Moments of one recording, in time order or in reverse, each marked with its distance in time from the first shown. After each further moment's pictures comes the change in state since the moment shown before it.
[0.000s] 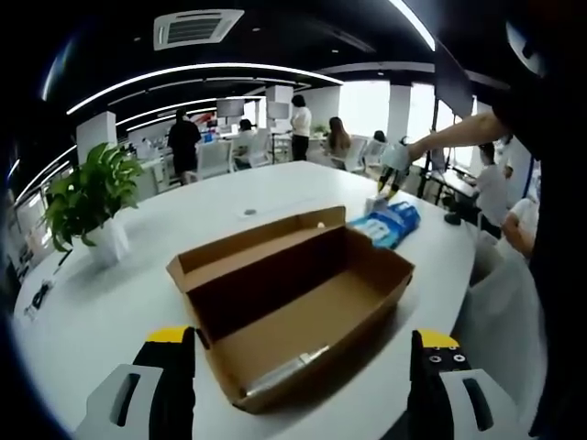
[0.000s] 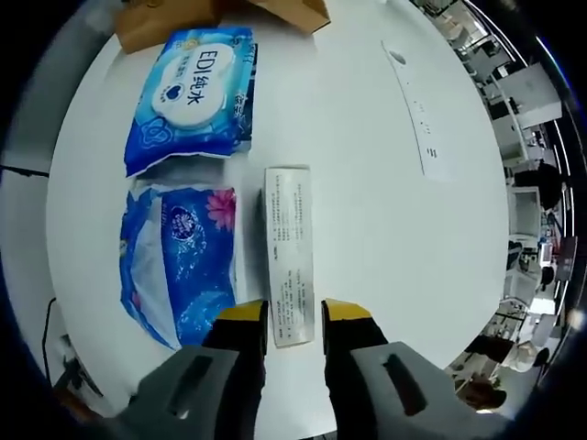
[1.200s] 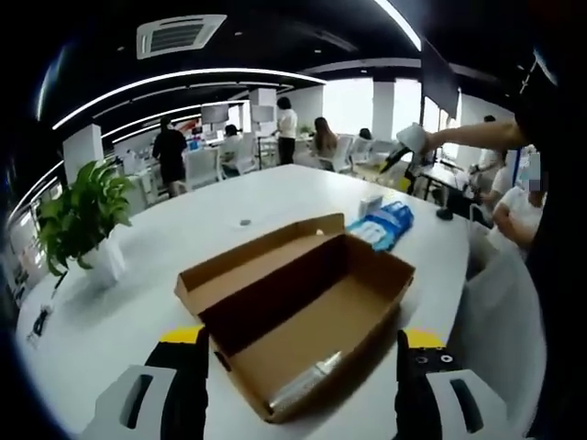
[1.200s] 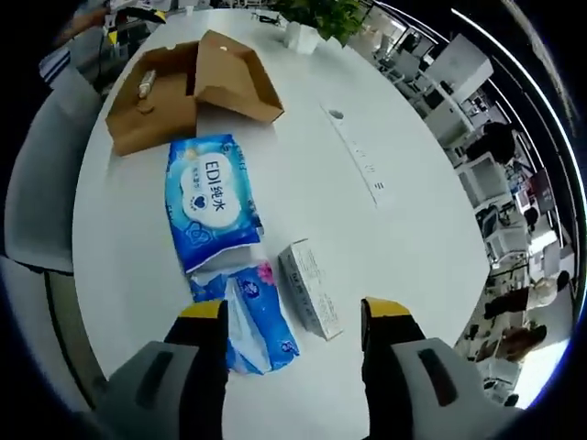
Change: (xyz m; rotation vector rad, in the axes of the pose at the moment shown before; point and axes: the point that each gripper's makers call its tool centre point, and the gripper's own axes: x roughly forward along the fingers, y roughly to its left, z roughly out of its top) left arm -0.002 0.019 0.020 0.077 -0.001 -0.055; right arm -0.095 0.034 0.043 0.329 -0.295 -0.170
